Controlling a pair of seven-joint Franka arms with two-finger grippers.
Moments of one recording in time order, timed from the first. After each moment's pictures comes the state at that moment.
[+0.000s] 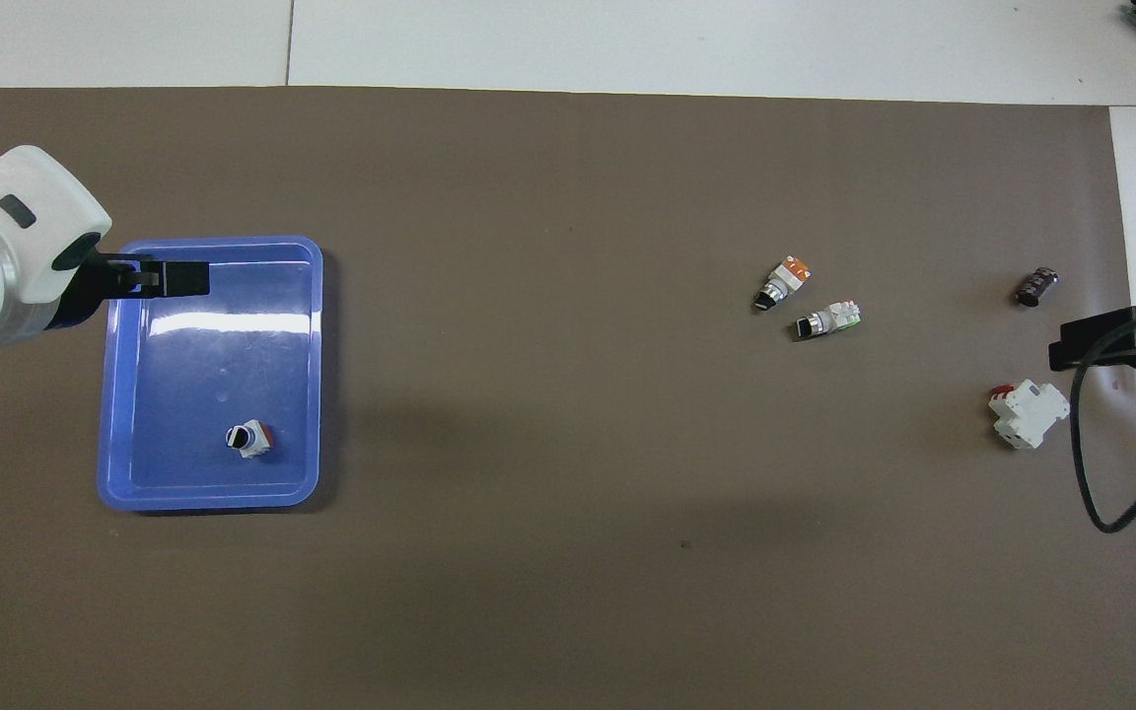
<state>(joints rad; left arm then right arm) 0.09 -0.08 -0.23 -1.90 0.01 2.11 0.01 0.09 -0.09 -0.12 -1.63 -0.01 1.52 0.05</state>
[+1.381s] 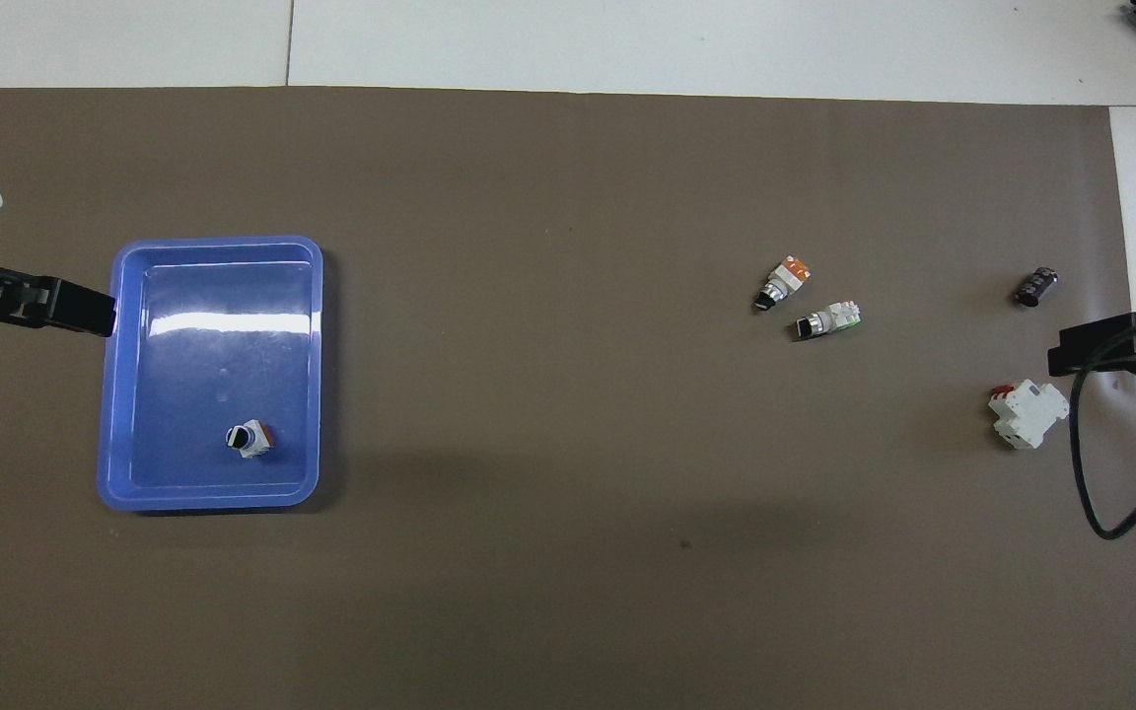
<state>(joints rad) -0.05 0.01 -0.05 -1.50 0.05 1.48 0.09 0.09 -0.10 -0.11 -1.64 0.00 1.52 0.05</state>
